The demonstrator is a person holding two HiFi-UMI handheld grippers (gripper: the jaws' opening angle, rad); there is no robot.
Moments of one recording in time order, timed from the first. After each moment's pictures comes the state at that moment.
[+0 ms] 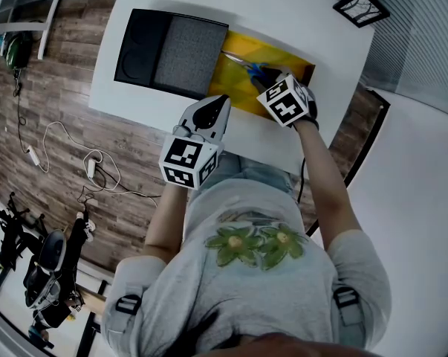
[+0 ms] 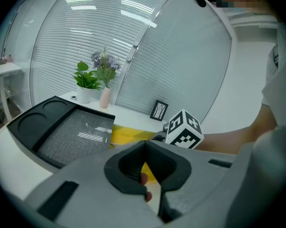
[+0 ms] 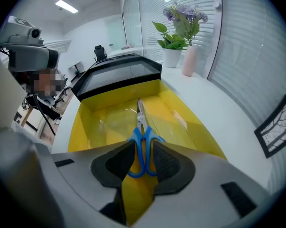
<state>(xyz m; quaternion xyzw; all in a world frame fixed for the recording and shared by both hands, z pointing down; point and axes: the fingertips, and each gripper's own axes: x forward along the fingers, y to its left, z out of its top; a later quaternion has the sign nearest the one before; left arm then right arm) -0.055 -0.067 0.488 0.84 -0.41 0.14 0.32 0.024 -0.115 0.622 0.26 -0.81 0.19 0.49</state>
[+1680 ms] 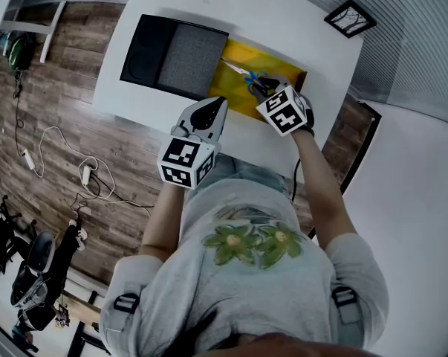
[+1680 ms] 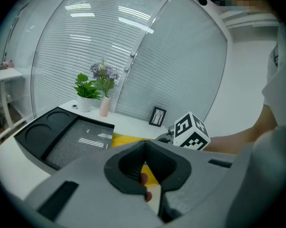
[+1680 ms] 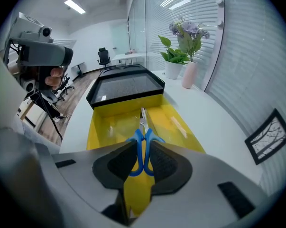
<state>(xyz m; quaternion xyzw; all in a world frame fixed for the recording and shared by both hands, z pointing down) -0.060 -0.063 0.459 0.85 -0.42 0.13 0.29 0.022 -0.106 0.586 0.26 -0.83 0.15 0.48</state>
